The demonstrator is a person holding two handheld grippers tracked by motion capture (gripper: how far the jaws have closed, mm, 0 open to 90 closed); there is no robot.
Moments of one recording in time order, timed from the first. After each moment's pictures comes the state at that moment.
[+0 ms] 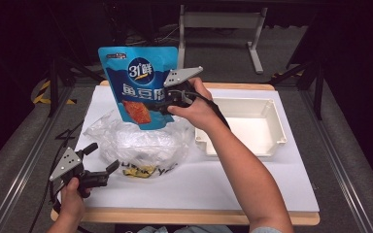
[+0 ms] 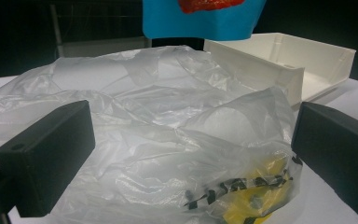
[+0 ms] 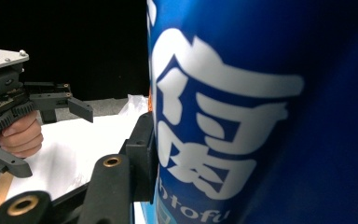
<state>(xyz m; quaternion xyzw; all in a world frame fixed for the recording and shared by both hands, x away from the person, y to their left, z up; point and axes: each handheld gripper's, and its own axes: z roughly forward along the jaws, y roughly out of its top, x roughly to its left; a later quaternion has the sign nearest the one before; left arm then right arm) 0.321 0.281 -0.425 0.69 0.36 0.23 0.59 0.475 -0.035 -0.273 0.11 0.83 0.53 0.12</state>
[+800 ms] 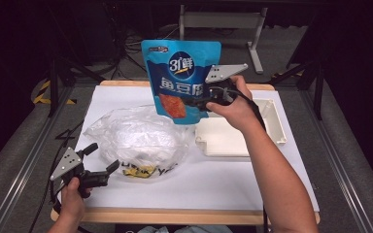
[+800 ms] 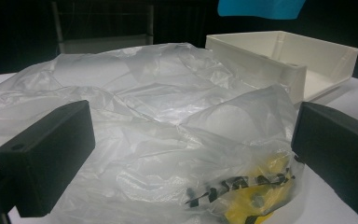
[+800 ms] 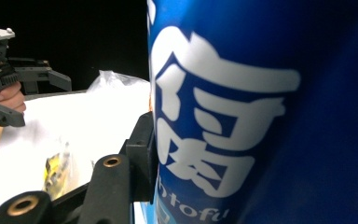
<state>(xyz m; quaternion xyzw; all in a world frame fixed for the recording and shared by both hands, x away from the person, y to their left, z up) 0.321 0.280 -0.427 0.69 0.36 0.23 0.59 0.464 -0.127 -0.253 0.14 0.83 0.51 0.17</state>
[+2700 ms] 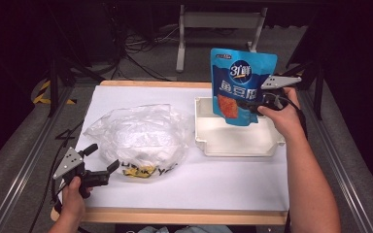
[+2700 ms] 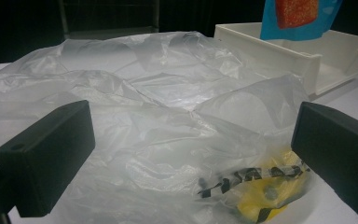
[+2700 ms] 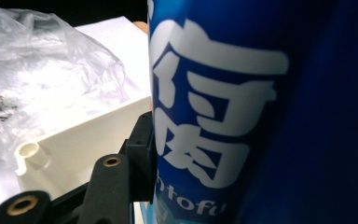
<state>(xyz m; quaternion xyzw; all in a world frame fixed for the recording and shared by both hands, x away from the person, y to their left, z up) 0.326 0.281 -0.434 0.69 0.38 0.23 0.57 0.488 -0.278 -0.307 0.26 0.82 0.46 0.22</state>
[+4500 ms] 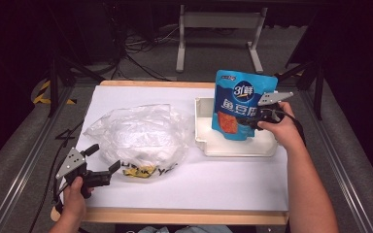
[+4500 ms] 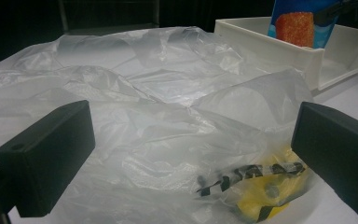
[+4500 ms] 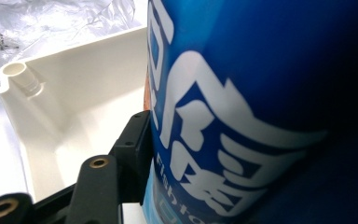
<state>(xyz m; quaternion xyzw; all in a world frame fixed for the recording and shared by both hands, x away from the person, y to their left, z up) 0.326 0.277 -0.435 0.70 0.37 0.23 0.57 0.490 -0.295 -0.364 0.25 0.85 0.44 0.17</state>
